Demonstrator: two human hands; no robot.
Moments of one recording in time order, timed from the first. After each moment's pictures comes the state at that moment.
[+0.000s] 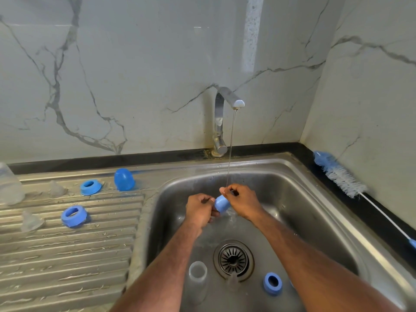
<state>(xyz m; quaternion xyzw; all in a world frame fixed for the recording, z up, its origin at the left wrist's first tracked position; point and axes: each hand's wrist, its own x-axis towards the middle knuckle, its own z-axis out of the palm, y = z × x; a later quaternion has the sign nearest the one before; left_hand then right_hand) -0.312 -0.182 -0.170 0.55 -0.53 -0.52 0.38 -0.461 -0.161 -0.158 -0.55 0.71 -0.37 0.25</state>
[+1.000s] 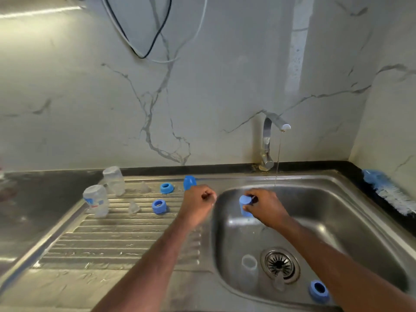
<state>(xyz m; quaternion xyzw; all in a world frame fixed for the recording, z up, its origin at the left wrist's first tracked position) -0.152 -0.130 -0.067 0.52 -0.73 -0.20 0.39 -0.386 -0.127 -0.104 -0.68 0.64 -0.31 0.18</state>
